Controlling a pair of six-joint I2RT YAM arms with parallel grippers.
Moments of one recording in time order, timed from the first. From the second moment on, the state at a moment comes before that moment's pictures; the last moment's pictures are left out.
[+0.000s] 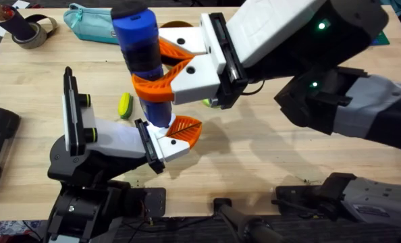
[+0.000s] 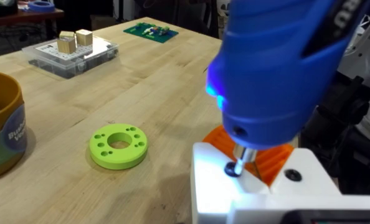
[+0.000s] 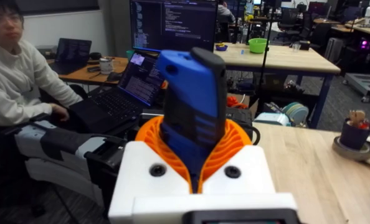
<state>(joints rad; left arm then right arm) -0.15 0.01 0.00 -0.08 1.00 -0.11 0.74 1.34 0.80 0.84 -1.00 0.21</state>
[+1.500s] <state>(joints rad) -0.15 0.01 0.01 -0.09 1.00 -0.11 0.67 1.36 1.14 0.76 -1.32 0.26</state>
